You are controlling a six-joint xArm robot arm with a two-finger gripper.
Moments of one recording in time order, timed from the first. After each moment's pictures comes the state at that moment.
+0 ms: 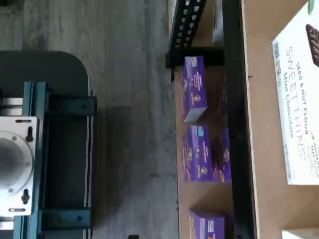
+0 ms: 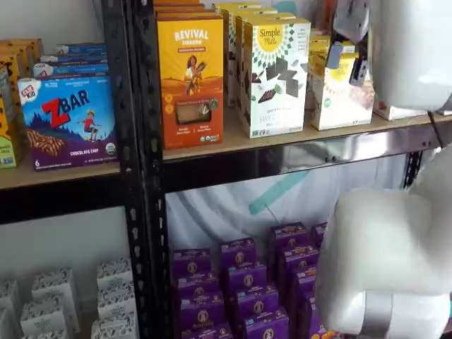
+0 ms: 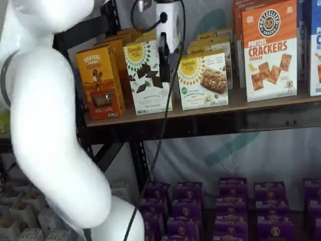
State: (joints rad) arm -0.42 -0.44 -1.36 0.21 1.82 -1.93
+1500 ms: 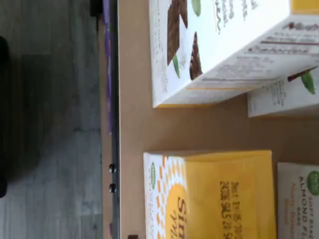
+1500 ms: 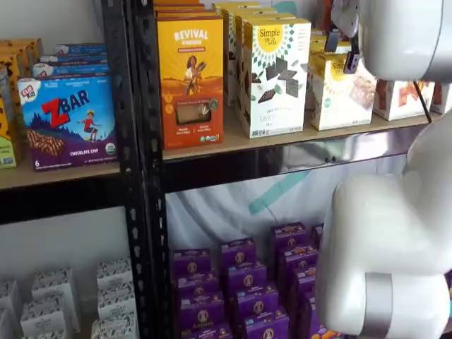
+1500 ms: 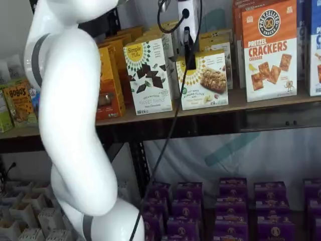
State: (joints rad) arm -0.41 -0.25 -1.48 0.16 1.56 -1.96
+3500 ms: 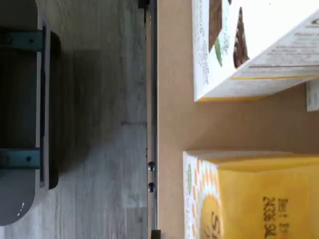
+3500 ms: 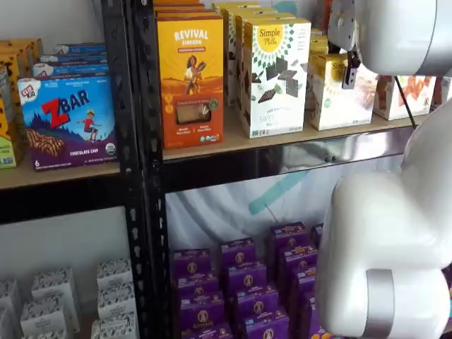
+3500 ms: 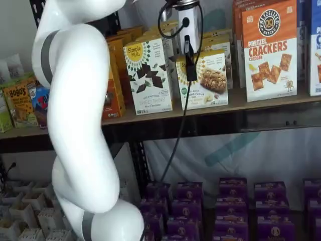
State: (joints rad) arm -0.37 -0.19 -1.50 0.08 1.64 -1.92
